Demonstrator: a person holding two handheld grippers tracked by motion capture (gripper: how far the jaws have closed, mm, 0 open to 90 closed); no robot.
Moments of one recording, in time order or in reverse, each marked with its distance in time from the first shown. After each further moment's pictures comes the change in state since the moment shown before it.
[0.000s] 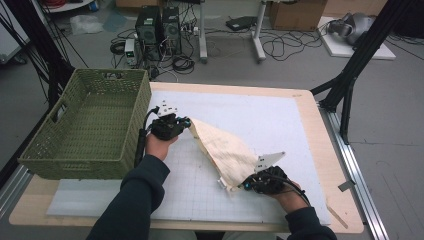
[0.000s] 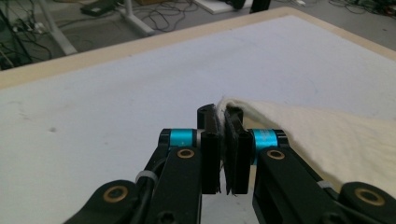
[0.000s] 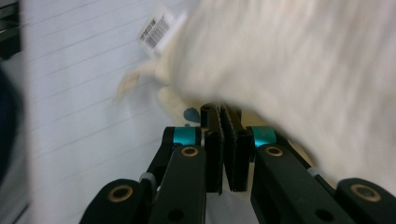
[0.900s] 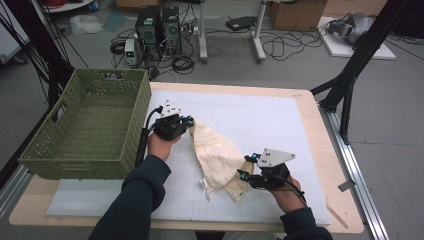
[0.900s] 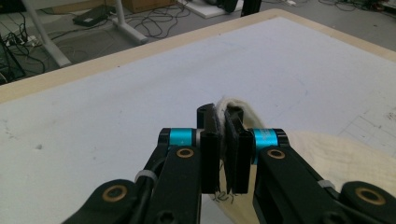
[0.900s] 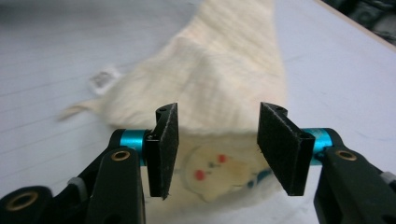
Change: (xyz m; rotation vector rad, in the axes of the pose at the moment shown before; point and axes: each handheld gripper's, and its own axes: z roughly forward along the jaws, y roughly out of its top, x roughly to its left) left arm -0.013 -0.001 0.010 -0.004 -0.044 0.058; right arm 0.010 0.027 -0.019 -0.220 -0.304 -0.070
